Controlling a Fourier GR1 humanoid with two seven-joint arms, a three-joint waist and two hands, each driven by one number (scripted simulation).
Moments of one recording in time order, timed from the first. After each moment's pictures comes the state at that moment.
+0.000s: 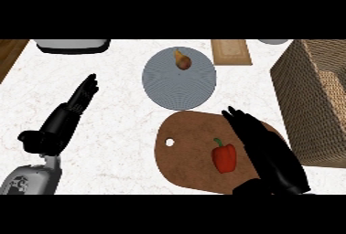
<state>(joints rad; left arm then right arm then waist) -0.16 0.29 -0.07 -1.58 0.03 -0.09 0.01 -0.12 -0.35 0.47 -1.98 0.69 0.29 0.59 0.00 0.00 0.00</state>
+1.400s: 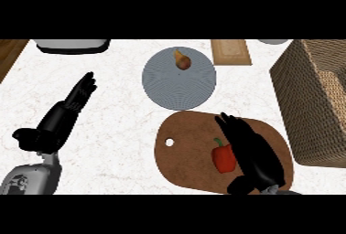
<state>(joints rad) -0.17 0.21 0.03 -1.58 -0.03 -0.19 0.02 -0.06 -0.20 0.43 -1.82 0.94 0.34 0.45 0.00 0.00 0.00</state>
